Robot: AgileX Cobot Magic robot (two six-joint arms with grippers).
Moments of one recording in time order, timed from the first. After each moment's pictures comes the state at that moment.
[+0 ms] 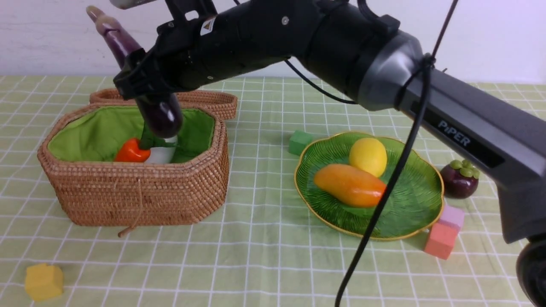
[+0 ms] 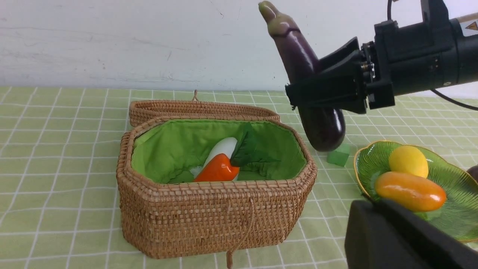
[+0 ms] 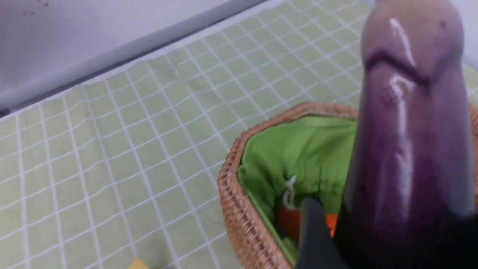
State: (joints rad) right arm 0.75 2.16 -2.23 0.51 0.61 -0.47; left arm -0.46 0.36 -0.78 0.31 0.71 -0.47
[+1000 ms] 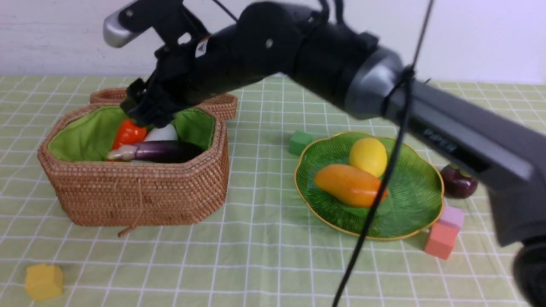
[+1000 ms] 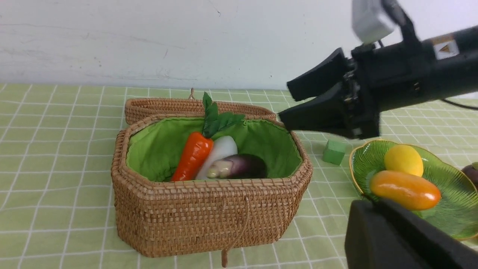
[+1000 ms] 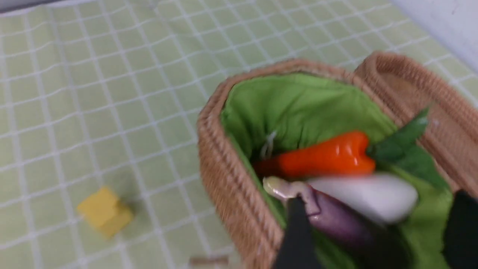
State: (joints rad) right arm 0.75 2.12 -2.23 0.36 0.79 -0.50; left arm -0.46 0.36 -0.78 0.28 0.71 -0.45
